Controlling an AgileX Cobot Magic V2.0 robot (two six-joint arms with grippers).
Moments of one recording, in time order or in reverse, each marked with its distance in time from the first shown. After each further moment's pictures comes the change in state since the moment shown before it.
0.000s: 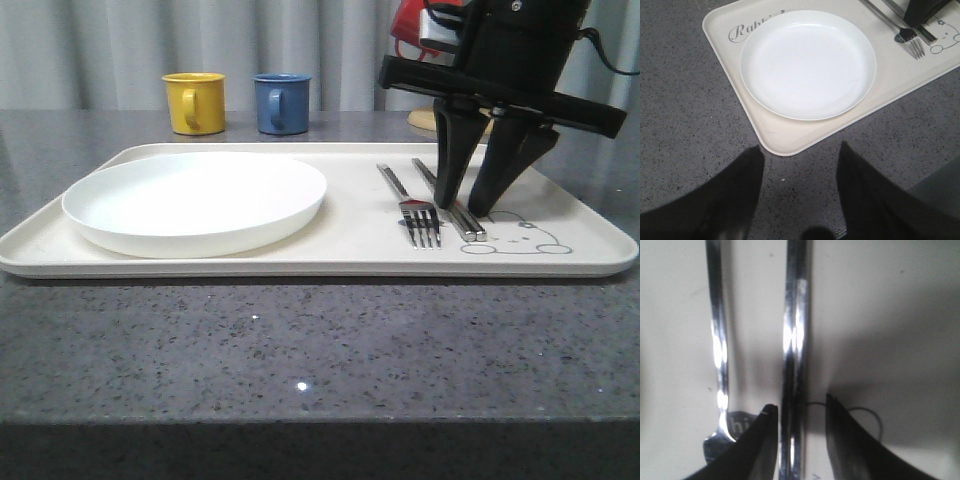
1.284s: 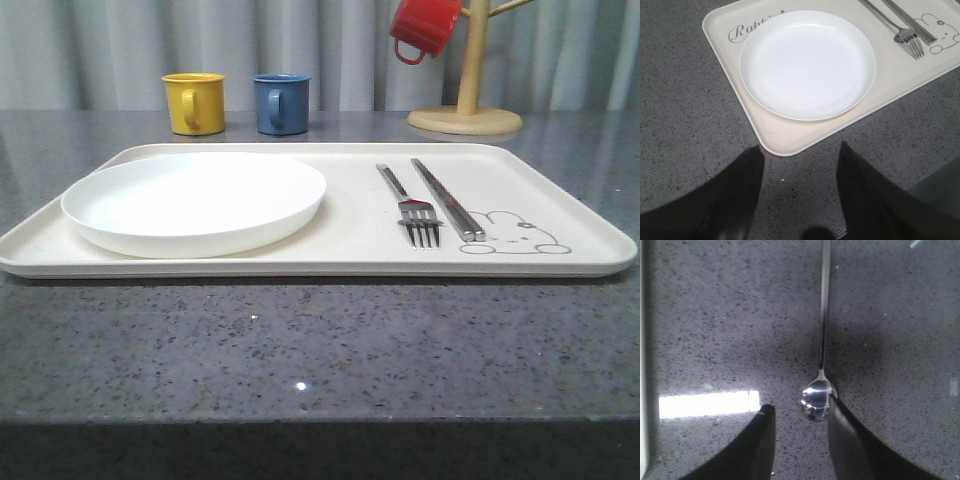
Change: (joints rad) left arm 0.000 0.000 0.000 0.000 0.000 0.000; right arm -0.428 -0.307 0.000 -0.262 0.123 -0.298
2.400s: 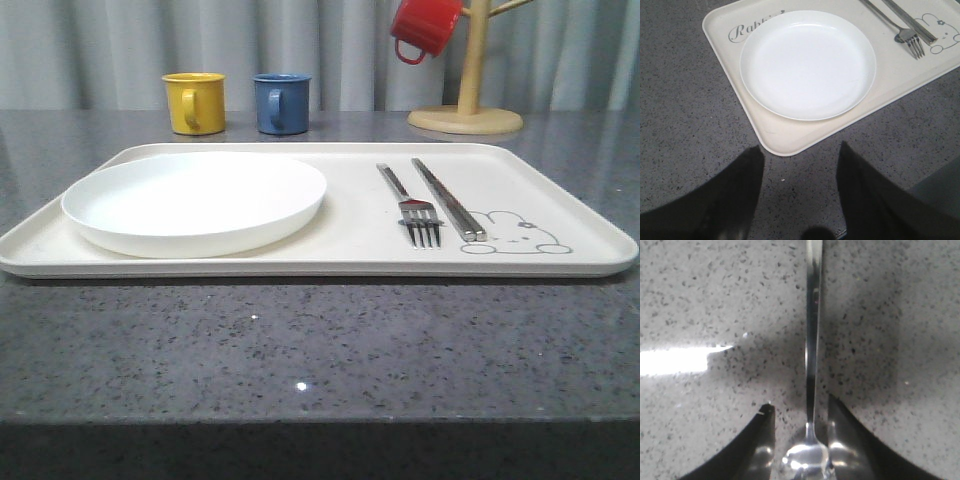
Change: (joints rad) left arm 0.000 0.000 0.000 0.000 0.000 0.000; right arm -0.073 0.275 0.000 0.035 -0.063 -0.046
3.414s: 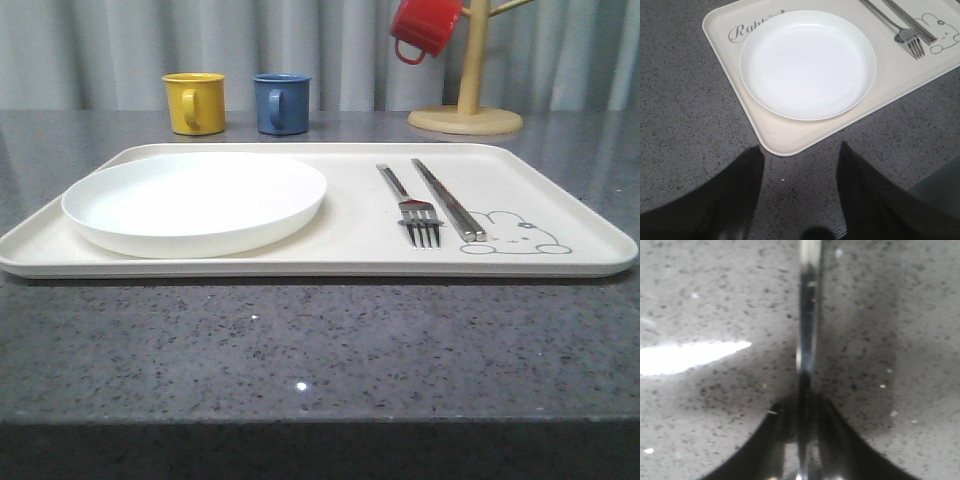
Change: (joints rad) left arm 0.000 0.000 0.000 0.000 0.000 0.000; right arm 0.000 0.064 -0.002 -0.007 -0.047 0.000
